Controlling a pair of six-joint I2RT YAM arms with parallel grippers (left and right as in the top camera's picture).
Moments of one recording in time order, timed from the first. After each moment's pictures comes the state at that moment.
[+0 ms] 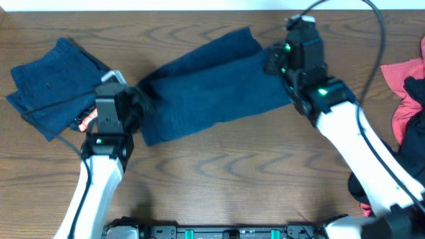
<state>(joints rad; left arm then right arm) -0.01 1.24 0.75 -0.12 0.07 -0.68 0.38 1.57 1.31 -0.29 0.18 0.41</state>
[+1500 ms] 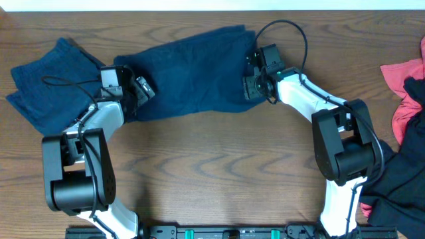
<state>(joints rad) 0.10 1.83 0.97 -0.17 0.06 -0.55 0.34 2.11 1.40 -0.41 -0.02 0.13</state>
